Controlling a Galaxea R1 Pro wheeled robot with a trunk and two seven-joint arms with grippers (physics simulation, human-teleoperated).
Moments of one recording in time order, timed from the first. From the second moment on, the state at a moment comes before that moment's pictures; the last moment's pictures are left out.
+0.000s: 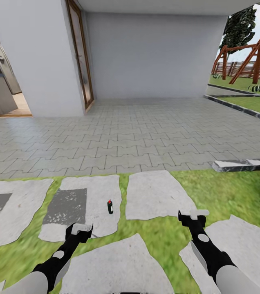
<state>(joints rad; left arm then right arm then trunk) -0.63 0.05 0.04 -0.20 -0.14 -0.42 -0.06 -0.61 -0.08 0.04 -0.49 0.00 -0.21 -0.17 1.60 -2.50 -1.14</state>
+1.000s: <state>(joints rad) -0.63 0.05 0.04 -0.20 -0.13 -0.44 -0.05 -0.61 -0.08 0.04 -0.49 0.00 -0.21 -0.17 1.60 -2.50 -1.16</state>
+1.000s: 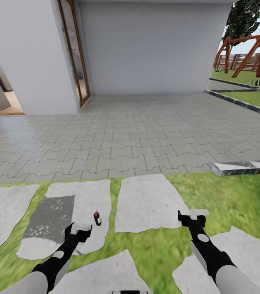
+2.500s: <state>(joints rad) -0.63 0.04 0.04 -0.20 -0.13 -0.44 -0.05 -0.60 -0.08 0.04 -0.49 0.00 -0.21 -0.17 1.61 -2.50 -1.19</state>
